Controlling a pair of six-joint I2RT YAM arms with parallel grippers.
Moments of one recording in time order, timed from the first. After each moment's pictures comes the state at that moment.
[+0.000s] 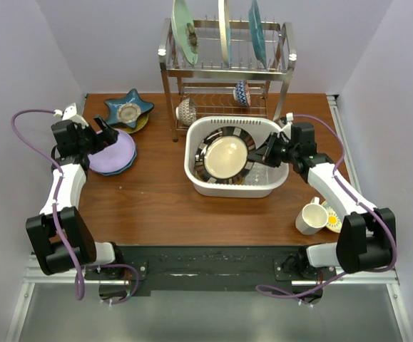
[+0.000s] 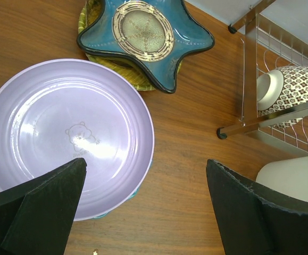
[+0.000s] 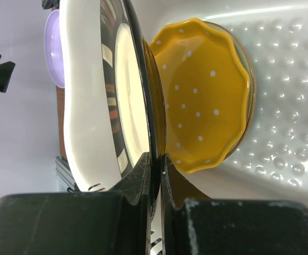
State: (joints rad) left arm 0.31 1.34 0.92 -0.04 0.31 -0.34; right arm 0.18 1.34 0.92 -0.21 -0.53 0.67
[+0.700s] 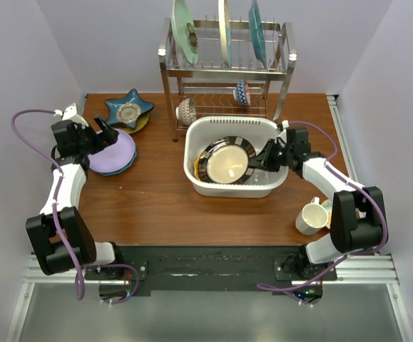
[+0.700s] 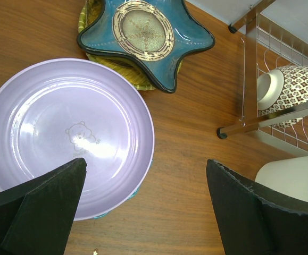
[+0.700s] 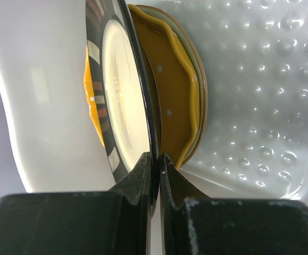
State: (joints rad) left arm 0.31 1.34 0.92 -0.04 0.31 -0.34; right arm 0.16 1.50 0.91 -0.20 -0.52 0.62
